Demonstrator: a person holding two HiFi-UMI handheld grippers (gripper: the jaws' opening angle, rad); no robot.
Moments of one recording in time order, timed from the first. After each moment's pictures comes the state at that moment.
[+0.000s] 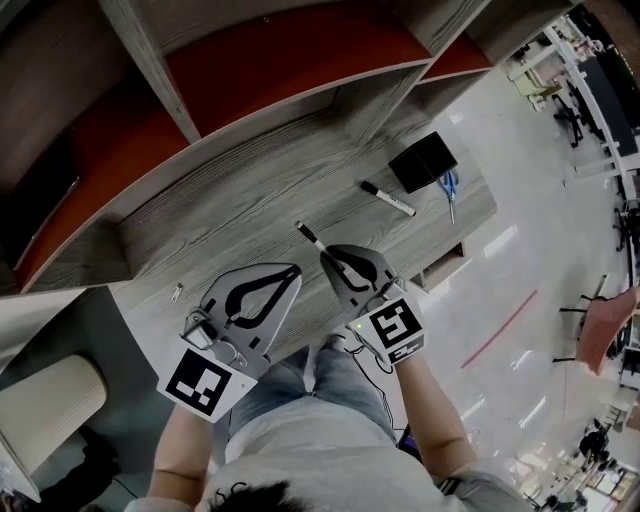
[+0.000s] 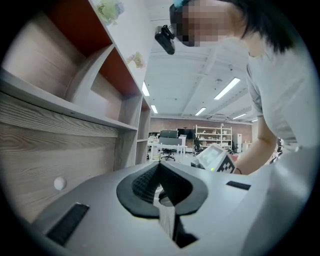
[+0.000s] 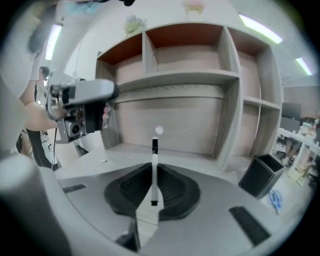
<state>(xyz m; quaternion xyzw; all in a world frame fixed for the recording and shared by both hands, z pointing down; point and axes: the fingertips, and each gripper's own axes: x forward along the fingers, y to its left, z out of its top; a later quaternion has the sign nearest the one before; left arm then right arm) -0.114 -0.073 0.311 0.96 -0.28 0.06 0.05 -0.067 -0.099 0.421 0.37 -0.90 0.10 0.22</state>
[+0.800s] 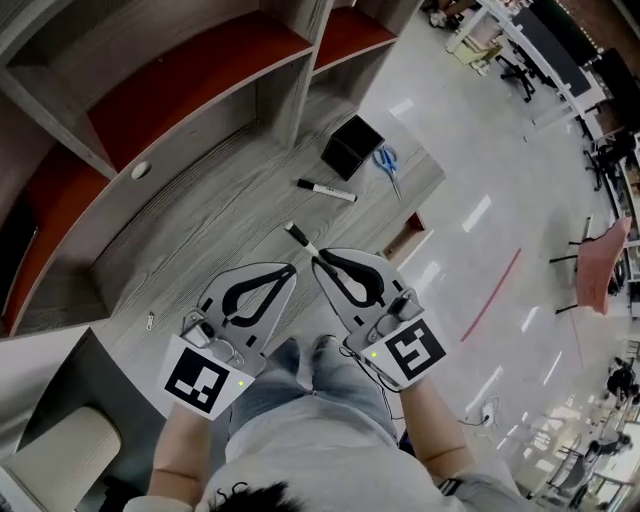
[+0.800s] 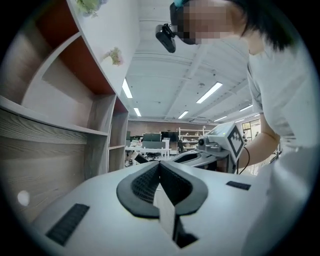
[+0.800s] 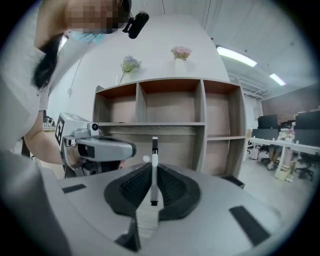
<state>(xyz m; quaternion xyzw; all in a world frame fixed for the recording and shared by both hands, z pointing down) -0.040 -0.045 0.278 0.98 -0.19 0.04 0.01 -0.007 -0.056 0.294 0.46 -0.88 0.04 0.11</state>
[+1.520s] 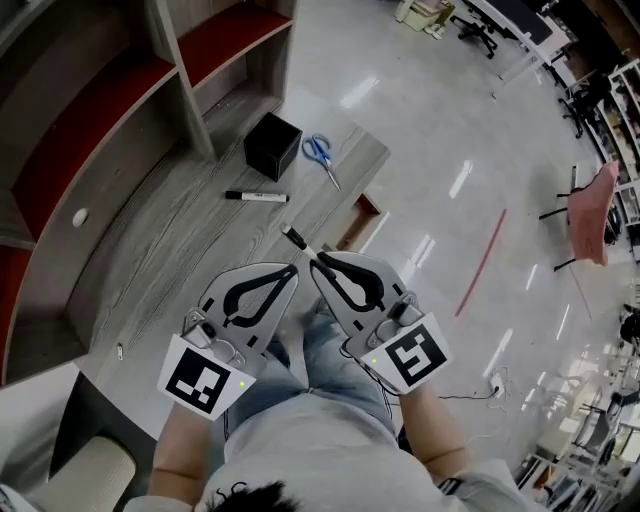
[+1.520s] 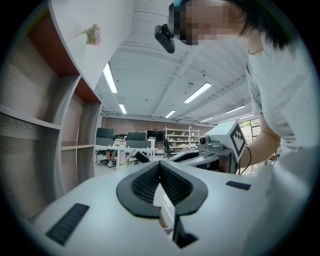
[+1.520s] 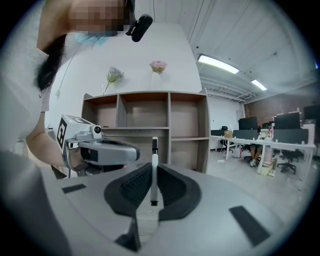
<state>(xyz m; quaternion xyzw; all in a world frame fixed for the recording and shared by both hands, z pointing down) 0.102 -0.024 0.281 0.99 -0.10 0.05 0.01 0.129 -0.028 0.292 0.53 -0.84 0.05 0.09</state>
